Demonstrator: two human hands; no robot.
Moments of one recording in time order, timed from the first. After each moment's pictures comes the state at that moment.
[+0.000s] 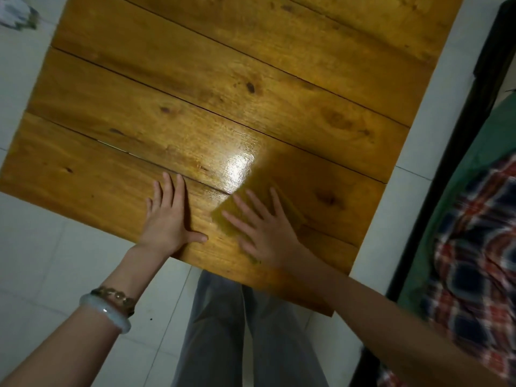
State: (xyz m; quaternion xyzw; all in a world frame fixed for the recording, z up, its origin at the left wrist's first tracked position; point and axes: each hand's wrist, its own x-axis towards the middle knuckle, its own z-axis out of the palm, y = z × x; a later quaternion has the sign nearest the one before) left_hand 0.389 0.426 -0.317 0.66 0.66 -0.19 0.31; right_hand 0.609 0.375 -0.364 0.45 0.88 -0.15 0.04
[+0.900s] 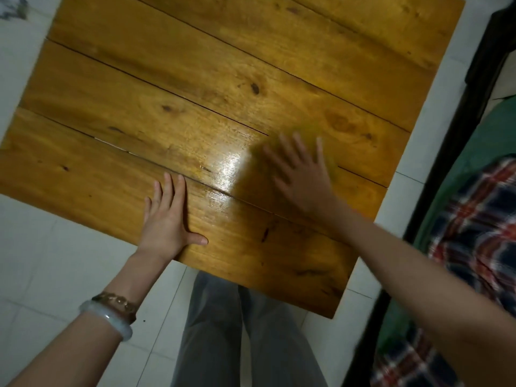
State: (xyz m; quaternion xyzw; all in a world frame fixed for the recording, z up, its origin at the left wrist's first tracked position) left_hand 0.381 0.424 -0.315 0.66 0.66 -0.17 0.31; right_hand 0.668 0.469 -0.364 0.56 0.83 -0.08 0.06
